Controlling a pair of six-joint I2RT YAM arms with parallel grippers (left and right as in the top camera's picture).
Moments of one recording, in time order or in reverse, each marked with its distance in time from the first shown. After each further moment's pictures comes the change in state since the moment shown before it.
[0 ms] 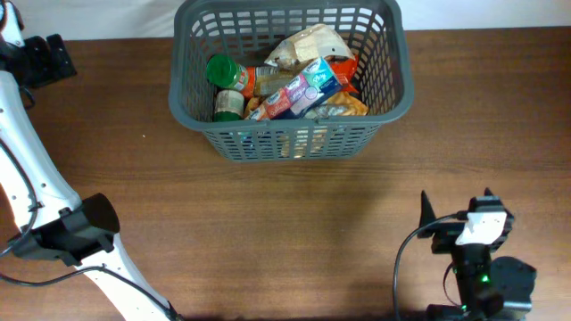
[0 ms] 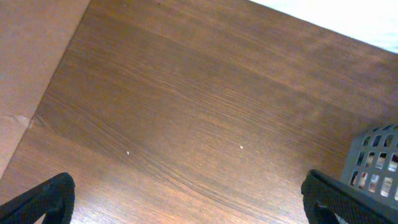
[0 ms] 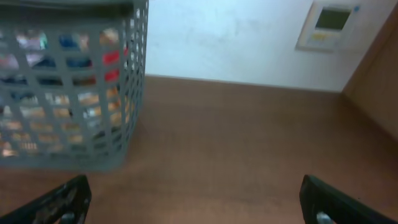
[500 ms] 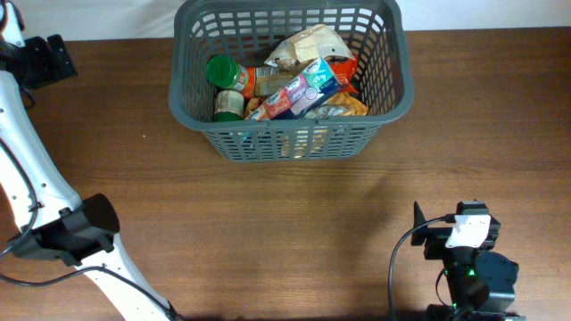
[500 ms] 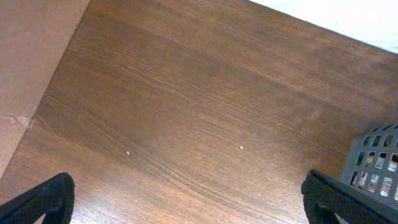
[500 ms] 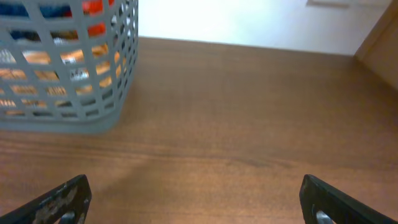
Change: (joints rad) left arm 0.000 0.000 0.000 0.000 0.000 0.000; right arm 0.000 -0.039 -0.115 -0.034 0.018 0.000
